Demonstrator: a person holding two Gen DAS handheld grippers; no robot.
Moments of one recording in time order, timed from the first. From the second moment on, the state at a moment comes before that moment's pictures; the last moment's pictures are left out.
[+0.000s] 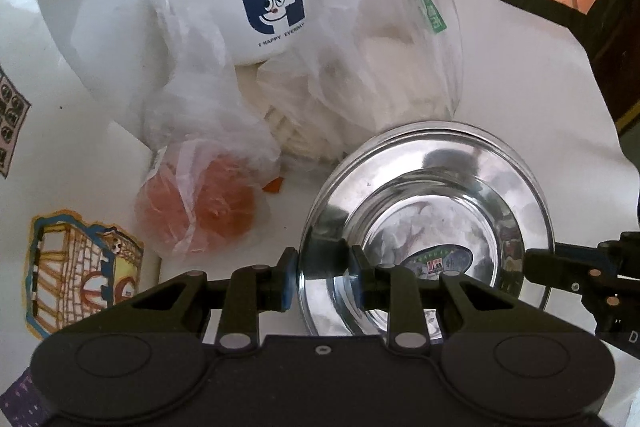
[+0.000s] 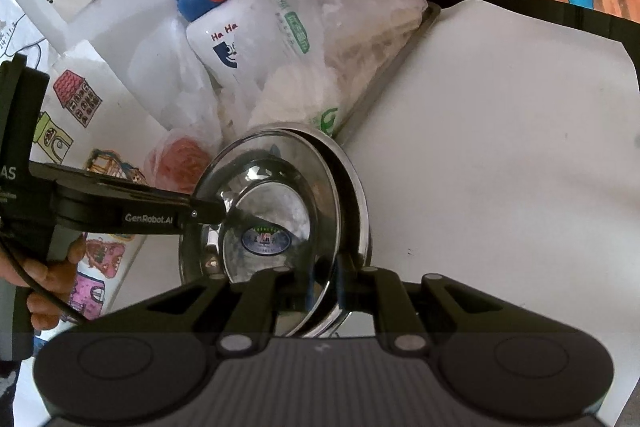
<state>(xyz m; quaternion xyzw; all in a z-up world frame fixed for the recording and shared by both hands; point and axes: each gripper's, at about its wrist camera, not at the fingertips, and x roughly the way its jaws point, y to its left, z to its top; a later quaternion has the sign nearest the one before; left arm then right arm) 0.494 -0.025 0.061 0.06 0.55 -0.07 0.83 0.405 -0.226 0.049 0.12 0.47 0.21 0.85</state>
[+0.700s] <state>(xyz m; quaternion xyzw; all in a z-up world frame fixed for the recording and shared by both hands) 0.492 -0.024 0.062 0.08 0.56 -0.08 0.82 0.408 -0.216 0.065 0.06 0.41 0.21 0.88</state>
